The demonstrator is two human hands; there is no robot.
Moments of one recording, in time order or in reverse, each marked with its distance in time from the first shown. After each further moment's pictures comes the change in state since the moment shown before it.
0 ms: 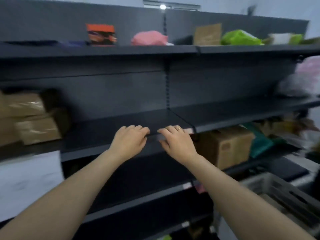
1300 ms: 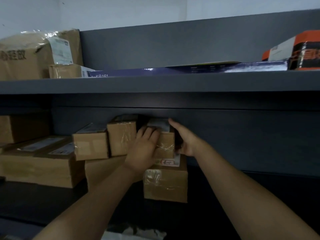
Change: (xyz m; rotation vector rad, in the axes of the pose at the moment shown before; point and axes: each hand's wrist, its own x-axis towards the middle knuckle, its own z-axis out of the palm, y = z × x) left_hand -0.048 -0.450 0.046 0.042 0.195 -0.402; right_hand 0.403 -0.301 0.212 1.549 -0.725 0.597
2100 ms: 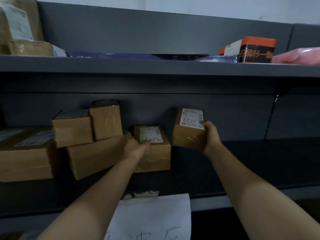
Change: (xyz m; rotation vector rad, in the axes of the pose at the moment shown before) left_hand -0.033 0.028 0.018 -0.999 -0.273 -0.836; right_hand -0.109 0.056 -0.065 0.385 0.620 -0.181
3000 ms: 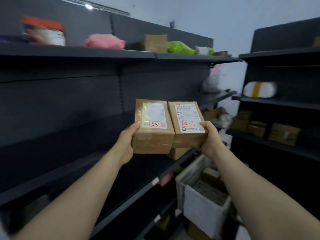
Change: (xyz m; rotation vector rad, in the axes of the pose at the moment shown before) left_hand -0.313 0.113 0.330 -0.507 -0.957 -0.111; right_hand -0.256 -0.124 -0.450 0.093 0.526 -0.249
